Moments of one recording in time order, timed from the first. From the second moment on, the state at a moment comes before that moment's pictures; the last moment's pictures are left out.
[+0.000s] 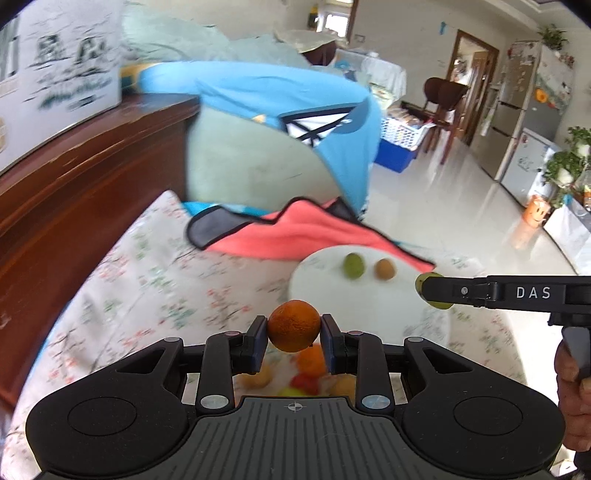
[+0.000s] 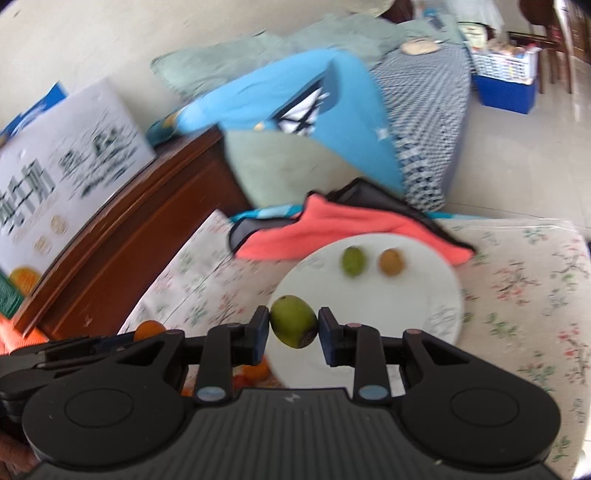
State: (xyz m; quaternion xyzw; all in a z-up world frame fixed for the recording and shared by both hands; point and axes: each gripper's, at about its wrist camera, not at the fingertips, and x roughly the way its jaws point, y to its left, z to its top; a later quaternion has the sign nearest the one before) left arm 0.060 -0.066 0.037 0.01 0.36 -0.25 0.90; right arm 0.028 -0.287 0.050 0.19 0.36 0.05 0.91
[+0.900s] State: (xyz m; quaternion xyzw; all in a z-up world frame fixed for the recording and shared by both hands) left arm 0.083 -0.147 -0.015 0.01 0.42 -0.26 0.87; right arm 0.034 -0.324 -0.003 0.27 0.43 -0.03 0.86
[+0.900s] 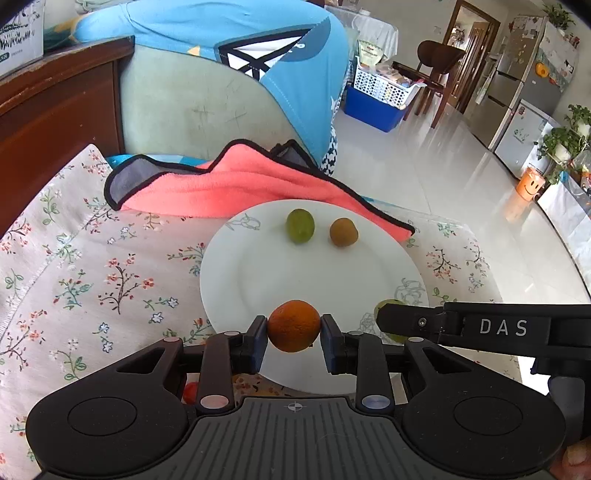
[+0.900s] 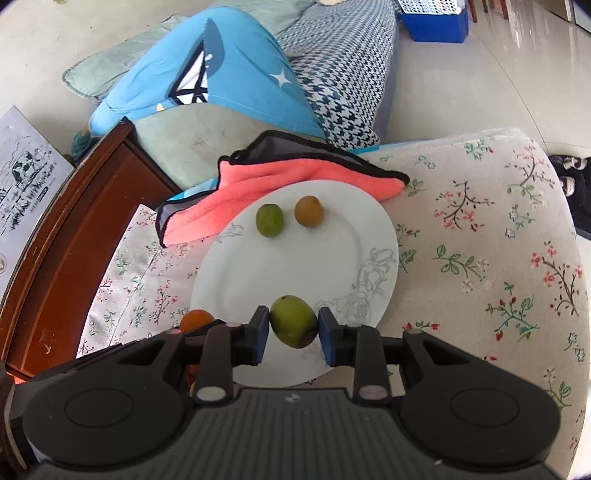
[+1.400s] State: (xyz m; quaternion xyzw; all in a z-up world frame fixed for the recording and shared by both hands) left arm 0.085 -0.133 0.003 0.02 0.41 -0.21 0.89; right arm 0.033 -0.328 0.001 0.29 0.41 -0.04 0.86
